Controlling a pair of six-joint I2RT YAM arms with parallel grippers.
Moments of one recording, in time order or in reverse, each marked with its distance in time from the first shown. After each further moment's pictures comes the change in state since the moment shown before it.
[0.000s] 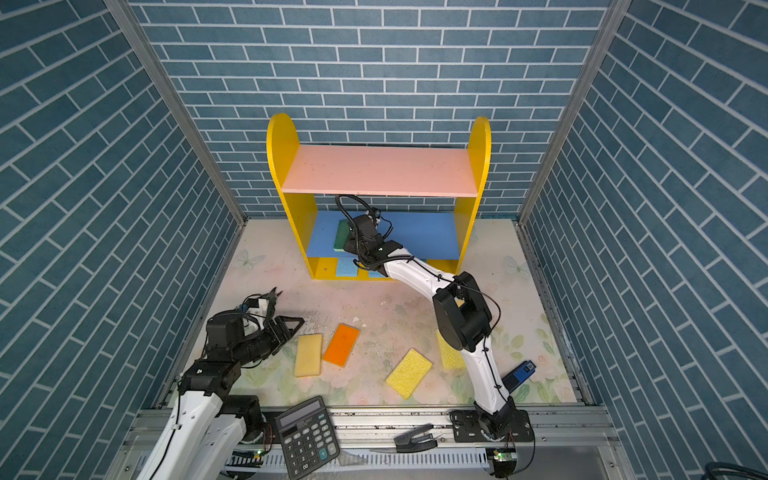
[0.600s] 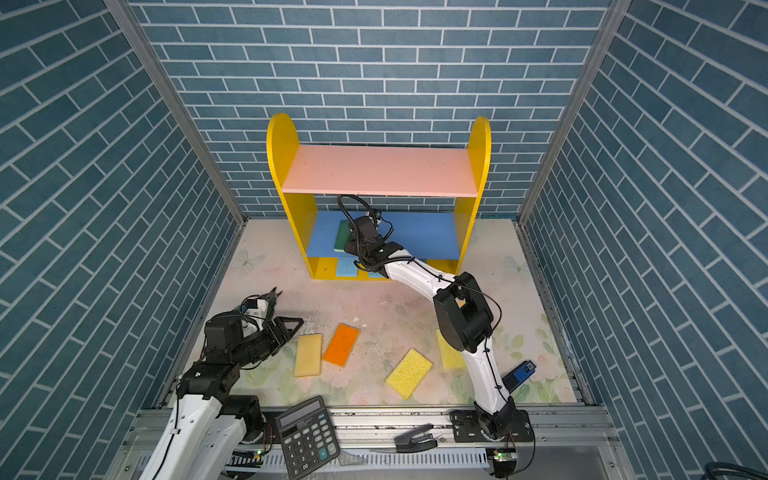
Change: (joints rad) left arm 0.000 -0.029 0.000 -0.016 -0.004 0.000; right arm 0.002 -0.013 -0.030 0.018 0.003 0.000
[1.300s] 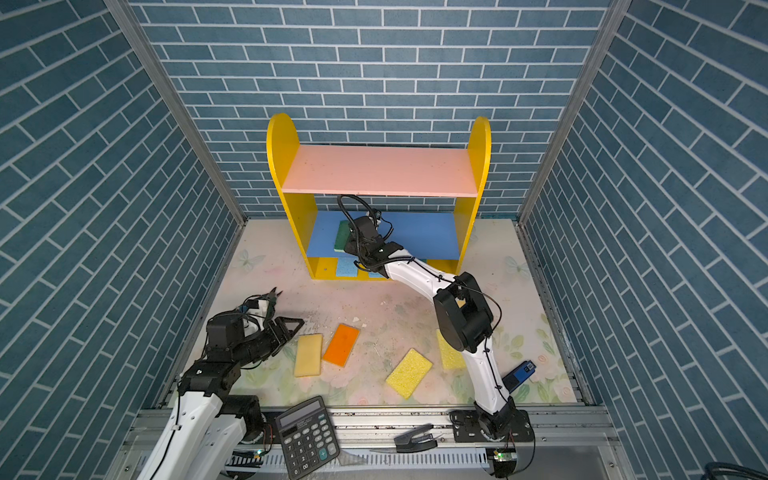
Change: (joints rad) left arm 0.000 0.031 0.000 0.000 0.000 0.000; right arm 0.001 0.000 0.002 -0.009 -0.005 -0.003
